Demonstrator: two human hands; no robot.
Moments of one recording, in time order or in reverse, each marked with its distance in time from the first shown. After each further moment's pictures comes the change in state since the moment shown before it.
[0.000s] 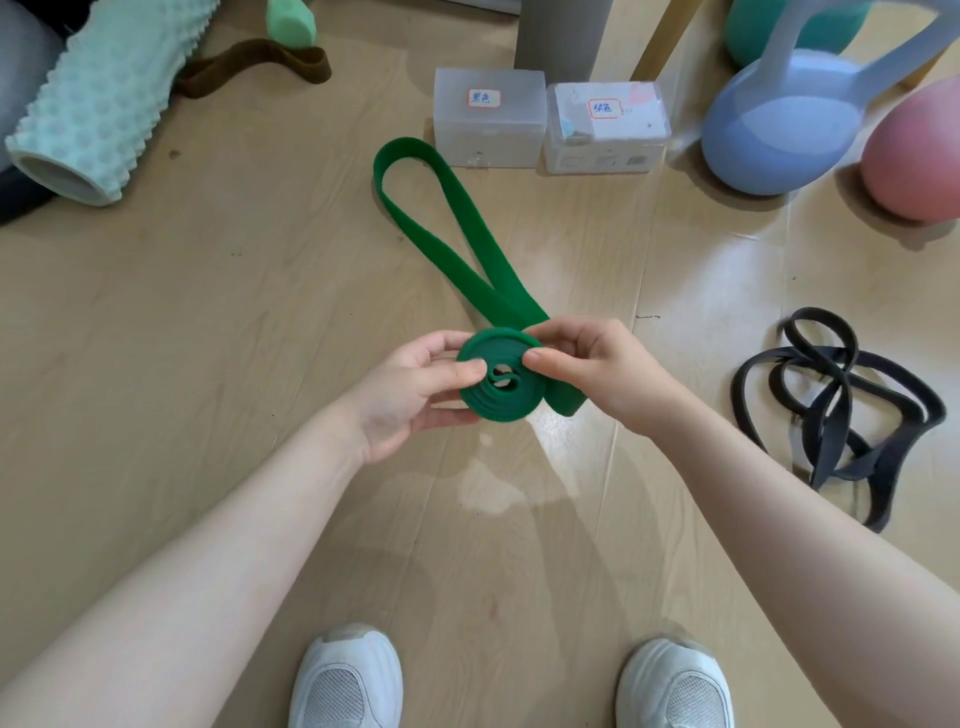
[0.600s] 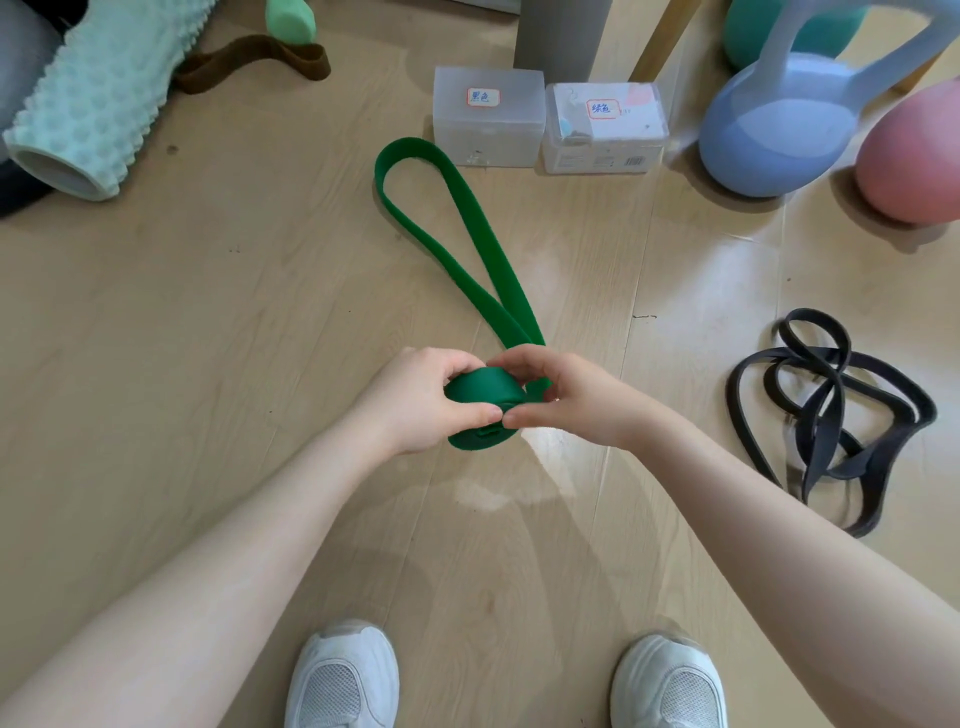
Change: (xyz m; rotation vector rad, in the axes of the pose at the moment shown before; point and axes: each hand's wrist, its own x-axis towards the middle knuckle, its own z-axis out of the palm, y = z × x) left_hand -0.005 0.000 0.010 0.860 0.163 0.207; right_hand 0.001 0.015 0.011 -0.331 -0.212 0.002
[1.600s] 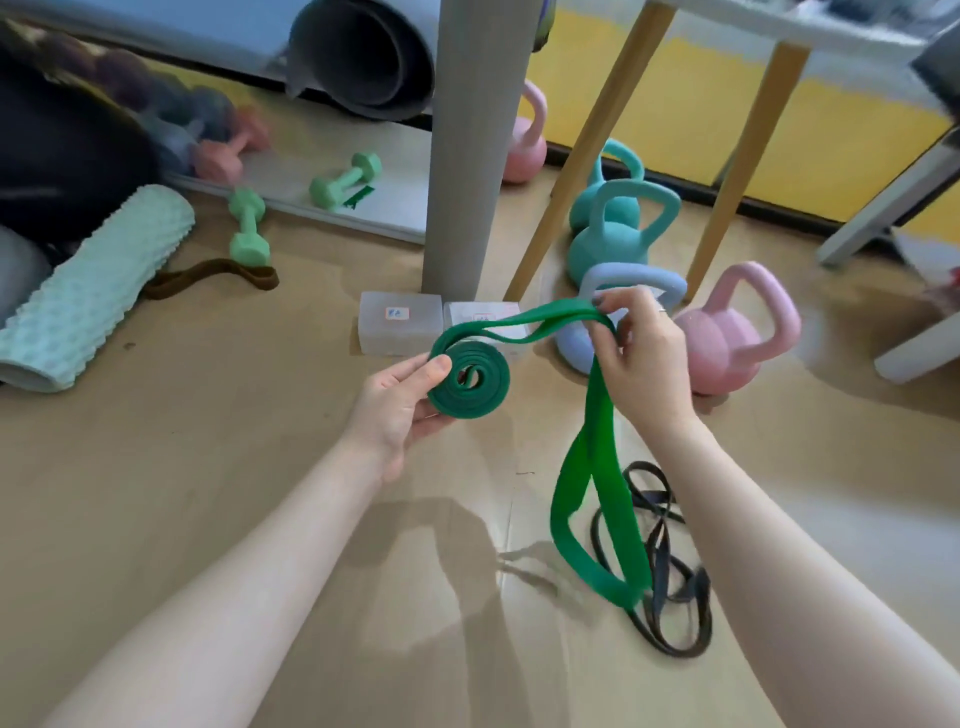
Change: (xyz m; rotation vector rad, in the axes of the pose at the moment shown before) left_hand 0.041 0.161 -0.059 -1.067 0.183 0.067; right_hand -0.070 -0.111 -0.201 -0.483 1.129 -0.297
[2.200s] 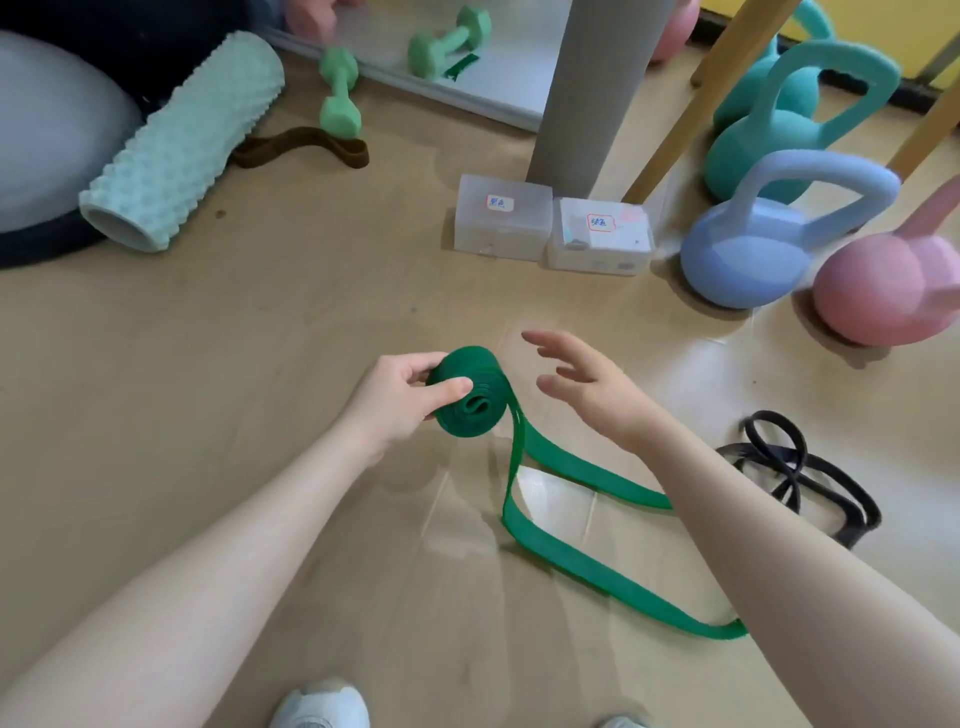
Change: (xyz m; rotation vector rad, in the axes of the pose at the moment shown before) left_hand -0.016 -0.084 -0.129 0.450 0.082 -0.046; right_hand -0.104 -0.010 0.151 0.468 -0.902 0.352
